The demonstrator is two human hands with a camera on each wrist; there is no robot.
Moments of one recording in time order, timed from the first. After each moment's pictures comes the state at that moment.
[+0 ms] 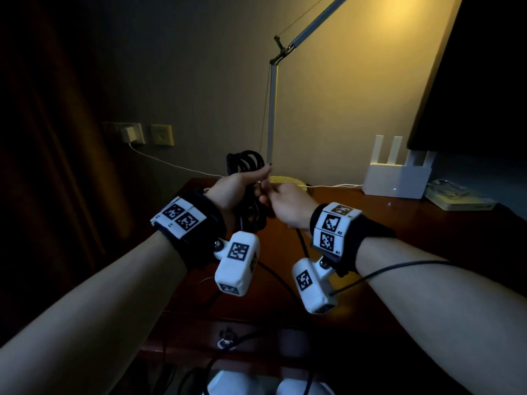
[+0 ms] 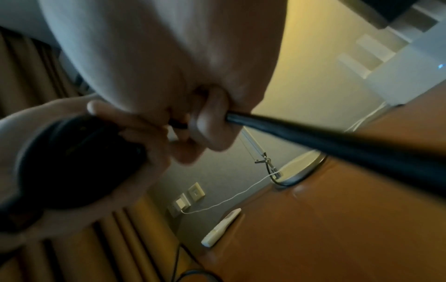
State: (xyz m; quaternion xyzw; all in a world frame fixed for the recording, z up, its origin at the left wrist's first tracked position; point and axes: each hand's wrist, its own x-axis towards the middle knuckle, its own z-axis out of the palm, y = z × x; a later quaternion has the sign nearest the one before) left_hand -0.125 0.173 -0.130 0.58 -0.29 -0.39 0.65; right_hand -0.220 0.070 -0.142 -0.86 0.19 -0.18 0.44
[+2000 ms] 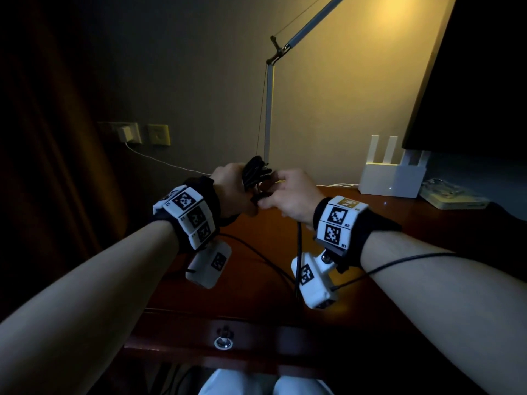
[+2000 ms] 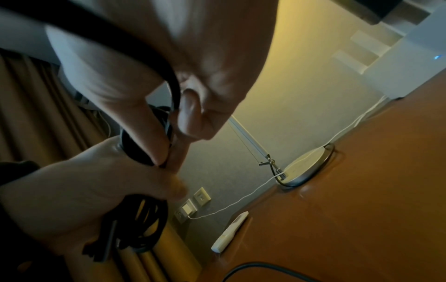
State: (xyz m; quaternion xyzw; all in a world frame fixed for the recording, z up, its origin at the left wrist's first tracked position) left_hand -0.120 0.177 -0.116 0.85 -0.46 0.02 0.24; right_hand -0.233 0.075 -0.130 -0.85 0.19 -0.22 0.44
